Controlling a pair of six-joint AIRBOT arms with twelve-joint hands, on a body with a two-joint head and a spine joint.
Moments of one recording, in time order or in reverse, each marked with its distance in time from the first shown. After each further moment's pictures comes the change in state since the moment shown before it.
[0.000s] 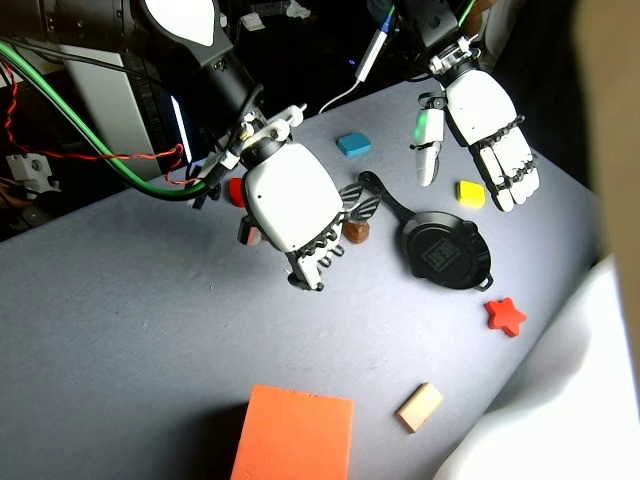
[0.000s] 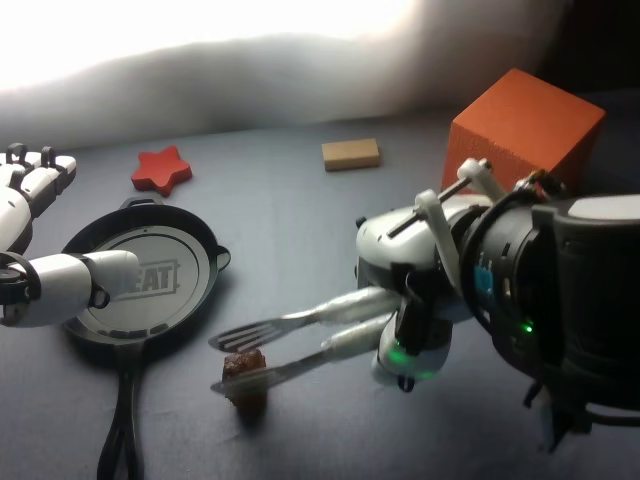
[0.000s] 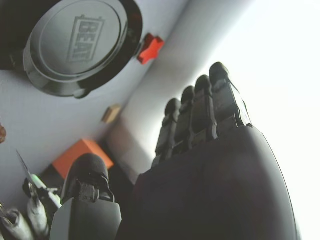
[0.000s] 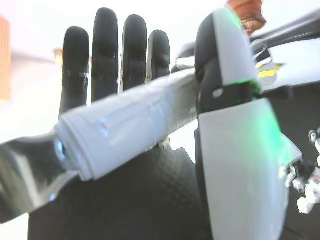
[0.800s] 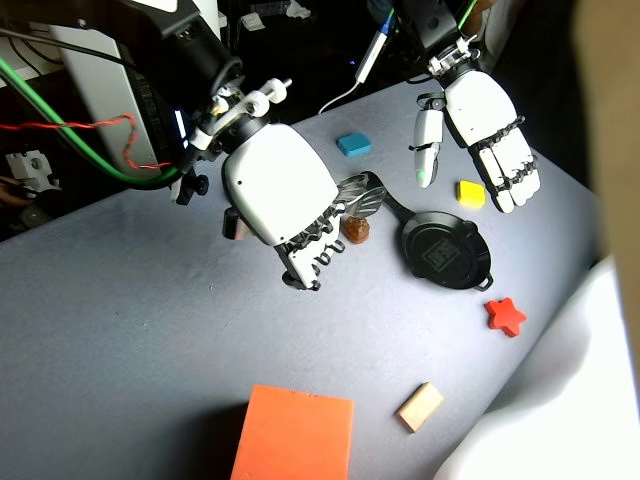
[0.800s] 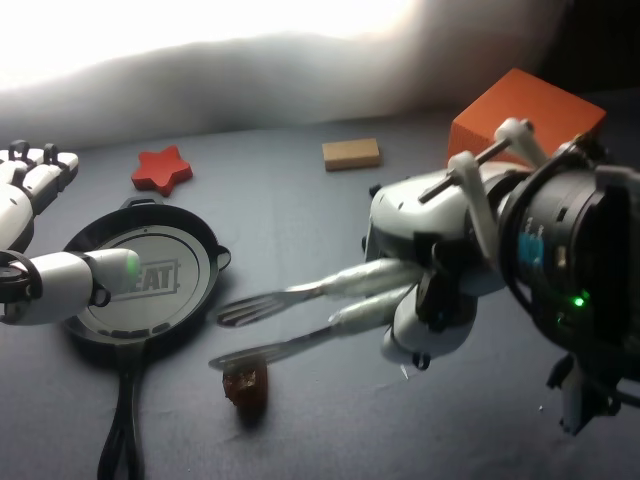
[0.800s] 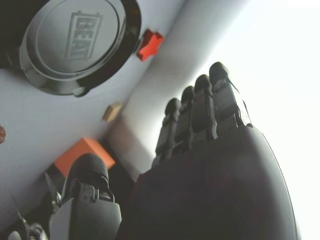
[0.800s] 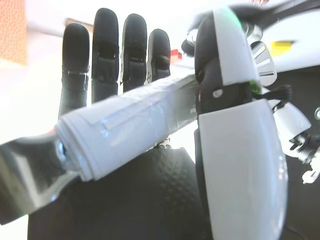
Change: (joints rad) left arm -0.001 -0.002 0.003 0.014 -0.002 0.001; right arm 0.066 0.089 -0.073 0.005 0.014 -0.025
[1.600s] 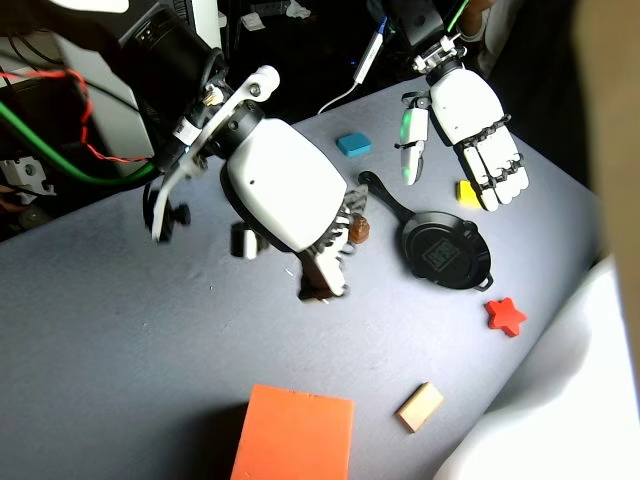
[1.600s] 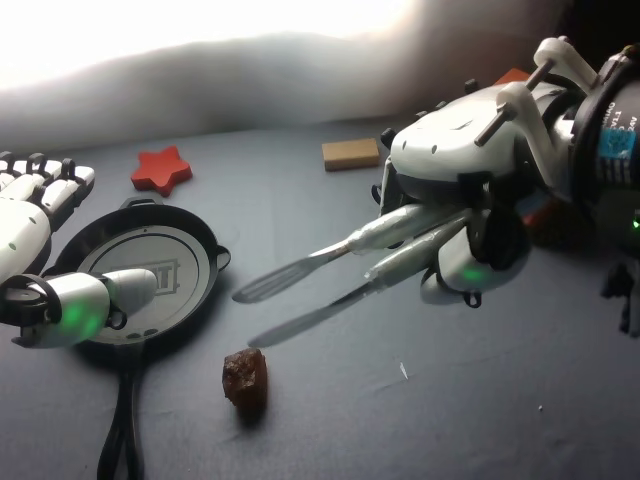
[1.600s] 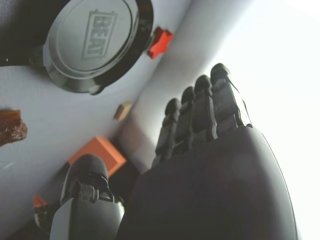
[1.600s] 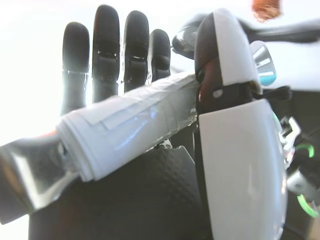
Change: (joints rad) left arm 0.016 -0.013 -0.045 0.010 -0.047 0.034; right arm 0.087 0.129 0.029 0.134 0.212 -0.362
